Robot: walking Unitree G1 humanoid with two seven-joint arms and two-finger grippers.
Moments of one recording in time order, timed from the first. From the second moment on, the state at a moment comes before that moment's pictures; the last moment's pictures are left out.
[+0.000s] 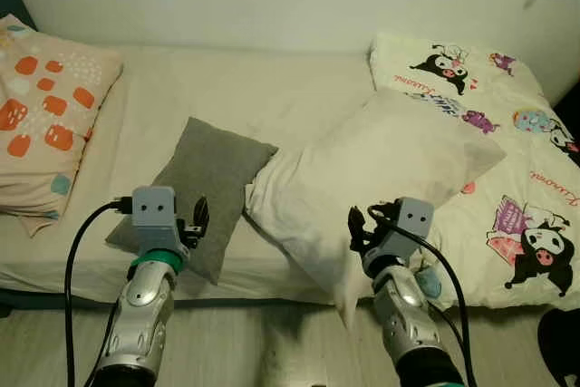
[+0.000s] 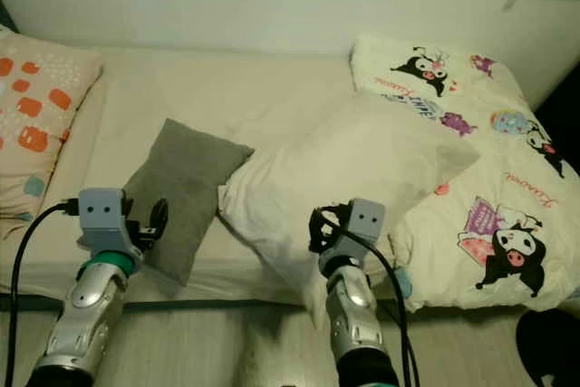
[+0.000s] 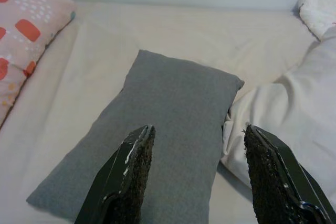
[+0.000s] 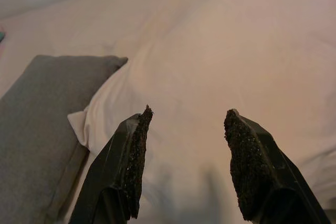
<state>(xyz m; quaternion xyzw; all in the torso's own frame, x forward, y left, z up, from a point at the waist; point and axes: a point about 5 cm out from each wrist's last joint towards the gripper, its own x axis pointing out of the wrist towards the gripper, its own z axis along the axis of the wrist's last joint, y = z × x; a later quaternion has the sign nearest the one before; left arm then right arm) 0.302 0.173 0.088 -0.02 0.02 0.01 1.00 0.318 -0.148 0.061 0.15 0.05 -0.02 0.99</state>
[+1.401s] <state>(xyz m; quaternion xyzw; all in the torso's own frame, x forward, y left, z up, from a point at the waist) 0.310 0.161 0.096 0.01 0.02 0.00 1.00 0.321 -0.149 0.062 0.13 0.06 -0.04 0.99</state>
